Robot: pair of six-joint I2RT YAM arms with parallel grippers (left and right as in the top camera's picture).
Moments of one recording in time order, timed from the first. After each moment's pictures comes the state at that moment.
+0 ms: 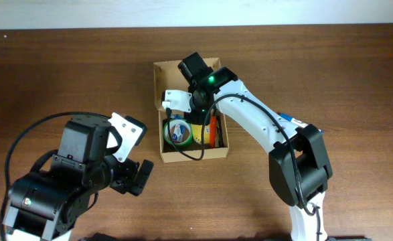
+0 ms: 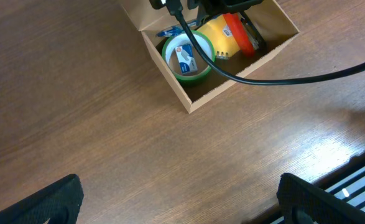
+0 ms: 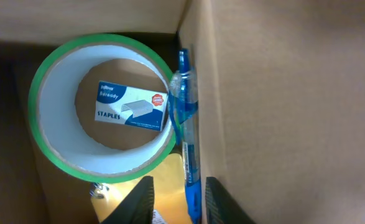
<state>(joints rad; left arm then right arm) -0.33 1.00 1.36 -1.35 0.08 0.16 0.59 2.12 1.78 -0.94 -0.19 -0.88</state>
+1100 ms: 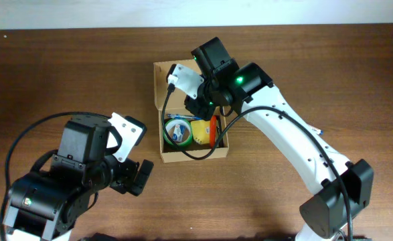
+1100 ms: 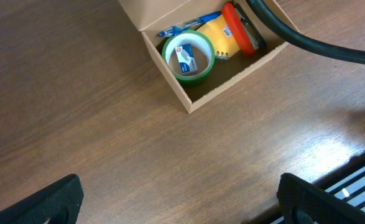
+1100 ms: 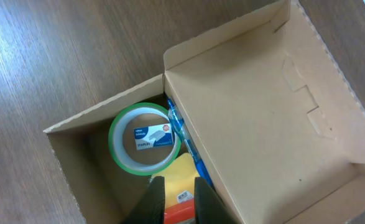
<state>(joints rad) -0.33 1.00 1.36 -1.35 0.08 0.16 0.59 1.85 1.78 -0.97 -0.24 -0.52</state>
